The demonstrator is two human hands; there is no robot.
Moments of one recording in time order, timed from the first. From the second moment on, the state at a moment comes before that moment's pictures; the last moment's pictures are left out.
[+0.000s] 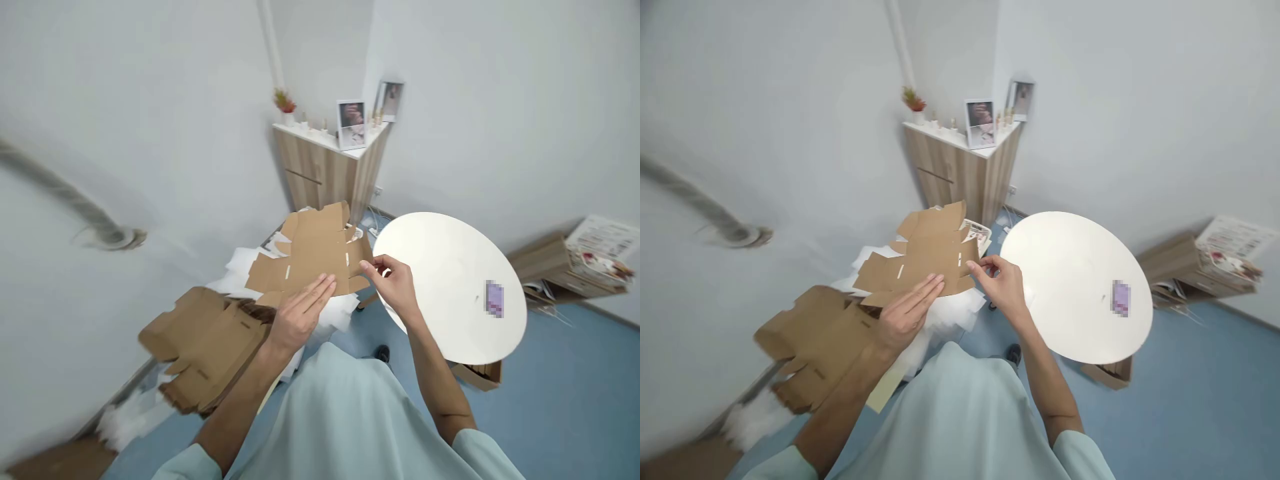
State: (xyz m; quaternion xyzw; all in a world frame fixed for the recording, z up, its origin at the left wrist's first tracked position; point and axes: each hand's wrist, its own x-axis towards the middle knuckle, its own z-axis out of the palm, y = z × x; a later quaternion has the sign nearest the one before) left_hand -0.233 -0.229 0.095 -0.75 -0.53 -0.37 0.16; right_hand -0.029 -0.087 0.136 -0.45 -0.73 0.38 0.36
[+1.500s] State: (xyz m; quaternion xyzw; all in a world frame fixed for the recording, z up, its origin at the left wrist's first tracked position) left_hand 0.084 -0.002 -0.172 -0.79 -0.52 0.02 -0.32; right_hand 0.355 0.076 -0.146 -0.73 -0.57 0.37 0.09
